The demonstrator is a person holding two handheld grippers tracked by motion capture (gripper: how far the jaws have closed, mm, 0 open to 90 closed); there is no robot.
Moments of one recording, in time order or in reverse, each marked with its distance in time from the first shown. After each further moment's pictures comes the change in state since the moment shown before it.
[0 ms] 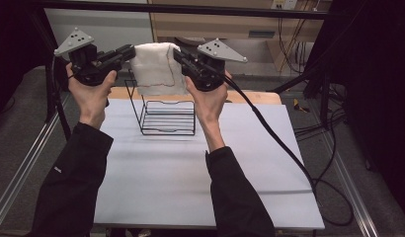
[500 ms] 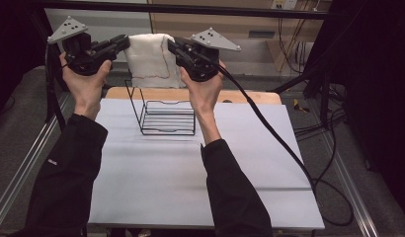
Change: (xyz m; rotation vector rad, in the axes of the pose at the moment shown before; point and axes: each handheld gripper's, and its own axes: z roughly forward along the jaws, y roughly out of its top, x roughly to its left) left arm 0.018 0.015 0.003 -0.011 0.025 -0.004; right arm 0.000 0.013 0.019 -0.012 0.016 -0.018
